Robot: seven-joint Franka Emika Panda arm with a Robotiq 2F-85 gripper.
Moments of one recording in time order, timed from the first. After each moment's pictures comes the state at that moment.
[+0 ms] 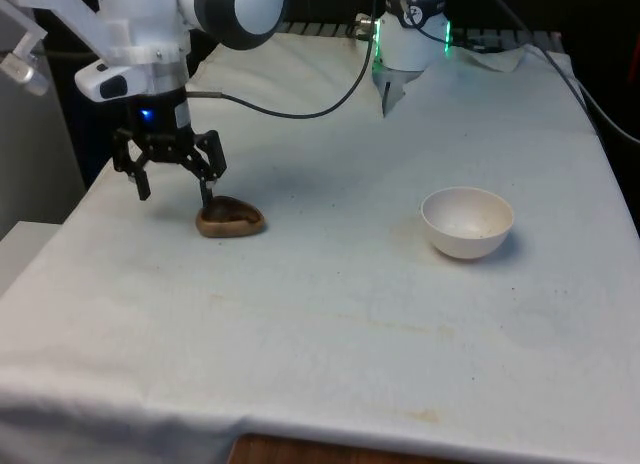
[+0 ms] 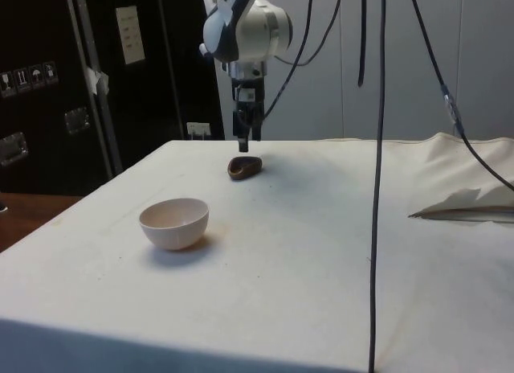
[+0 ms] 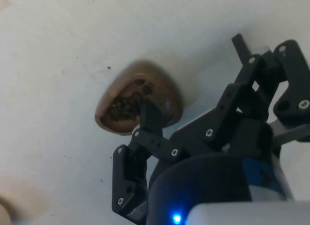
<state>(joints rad) -0.05 0.79 -0.48 -1.64 0.54 2.37 -0.78</state>
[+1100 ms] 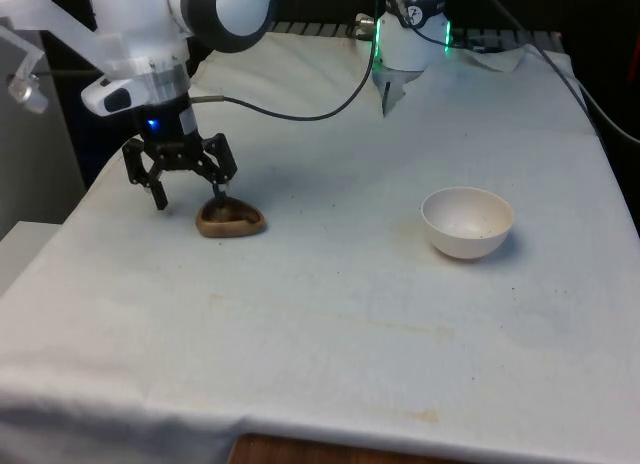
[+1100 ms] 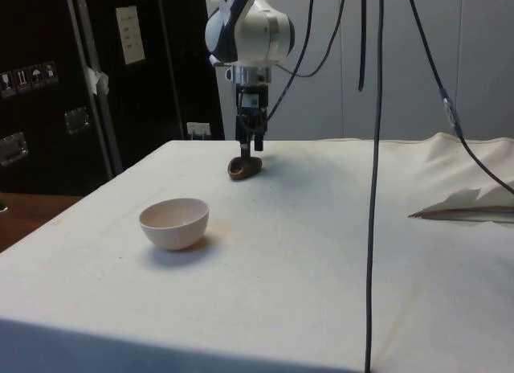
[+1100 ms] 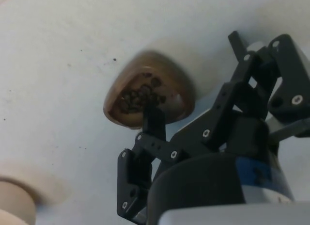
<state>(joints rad) -0.06 0.82 -0.48 -1.63 0.65 2.29 -0.86</state>
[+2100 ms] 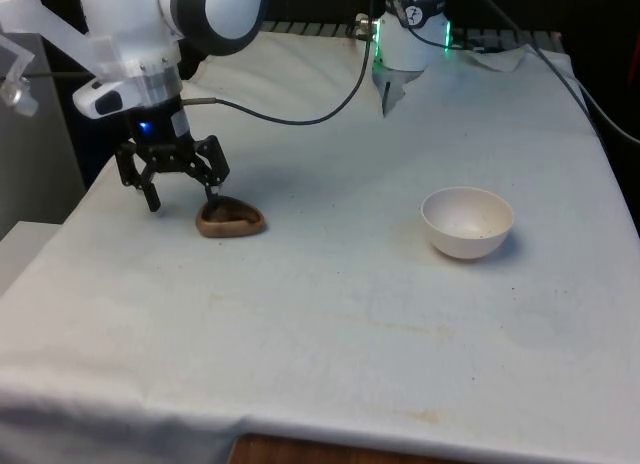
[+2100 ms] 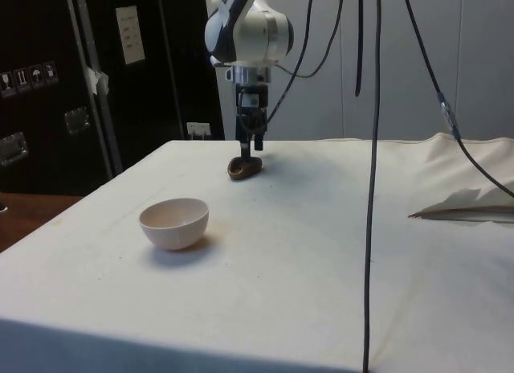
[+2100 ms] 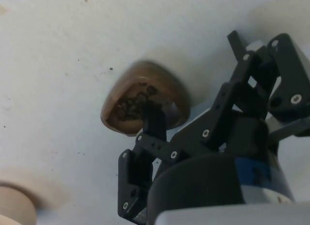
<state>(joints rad) -0.06 0.85 -0.51 -1.59 0.67 2.26 -0.87</state>
